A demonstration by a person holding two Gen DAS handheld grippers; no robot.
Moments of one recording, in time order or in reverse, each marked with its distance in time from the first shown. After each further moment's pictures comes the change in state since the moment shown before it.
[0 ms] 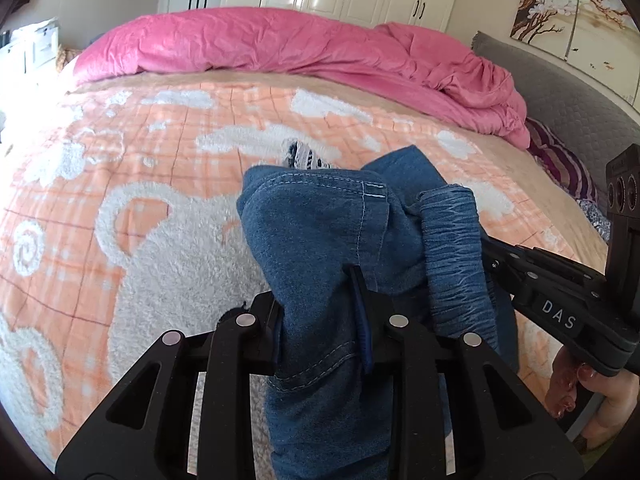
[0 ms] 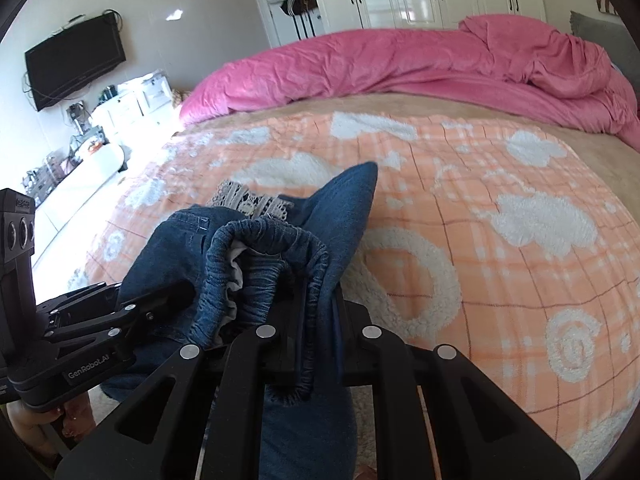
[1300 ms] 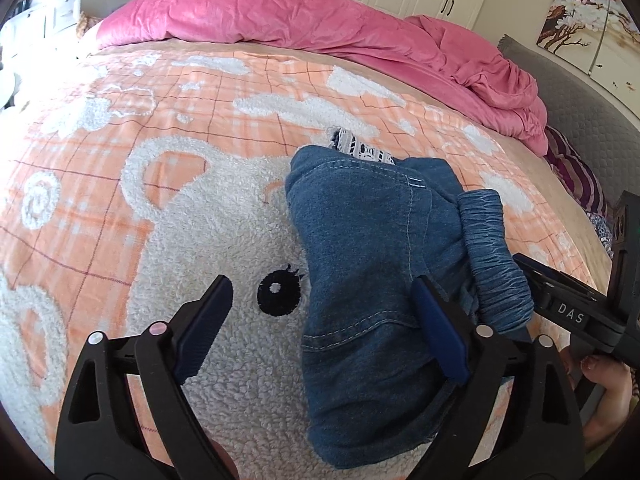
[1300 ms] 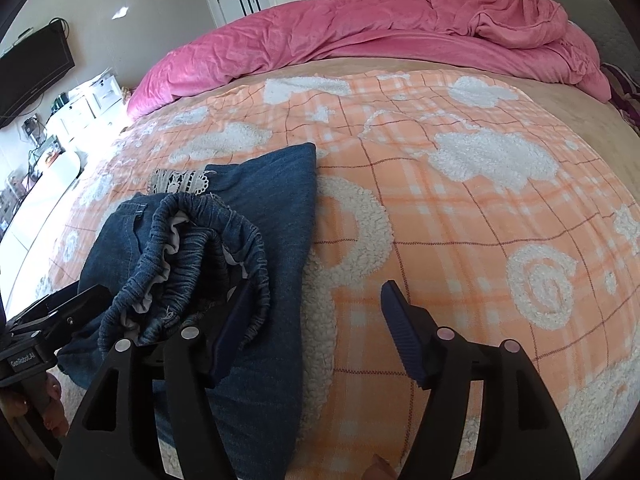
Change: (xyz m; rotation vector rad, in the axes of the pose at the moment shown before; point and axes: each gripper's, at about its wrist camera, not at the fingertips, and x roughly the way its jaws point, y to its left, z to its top) left arm -0.005 0.029 -0.016 -0.089 0.043 0.029; right arm 0.000 -0.036 -0.023 0.115 0.072 -0.122
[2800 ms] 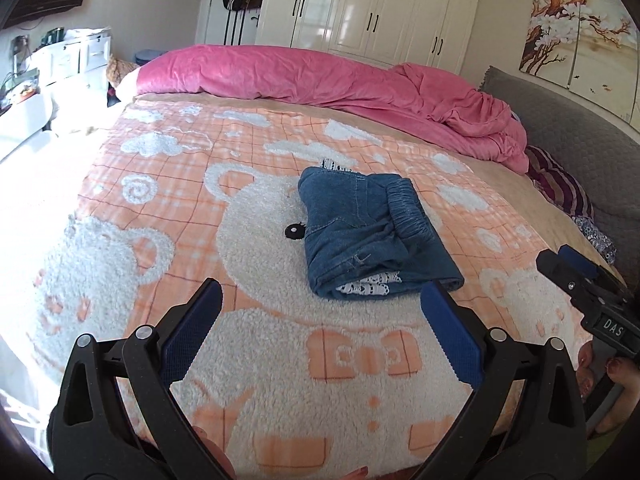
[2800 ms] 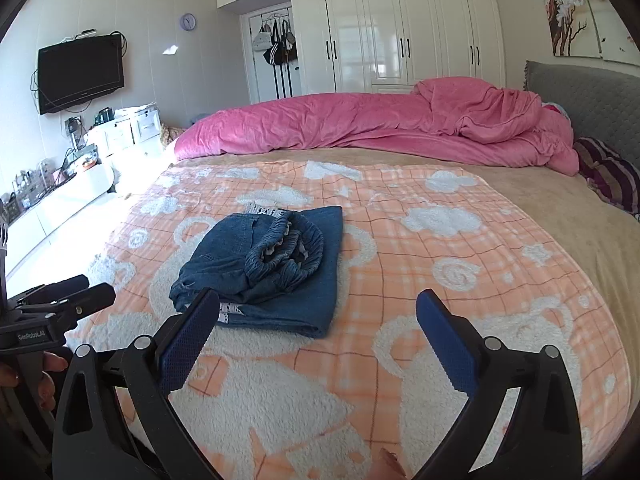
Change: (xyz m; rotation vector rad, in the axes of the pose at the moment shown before) left arm -0.152 -0.019 -0.087 0.032 -0.186 0.051; right arm -0.180 0.038 -0.086 -0.138 -0.303 -0.018
